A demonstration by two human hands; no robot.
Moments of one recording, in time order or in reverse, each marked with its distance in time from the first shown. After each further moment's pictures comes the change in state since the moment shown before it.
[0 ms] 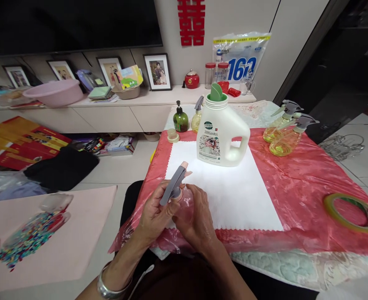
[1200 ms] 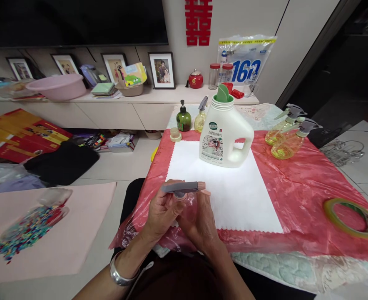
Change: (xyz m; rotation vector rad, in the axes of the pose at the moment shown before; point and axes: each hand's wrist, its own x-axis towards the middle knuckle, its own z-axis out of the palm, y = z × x) left_hand -0.002 -0.031 0.009 -0.202 0.003 0.075; right_hand 0.001 -0.005 -0.004 0.091 -0.073 0.097
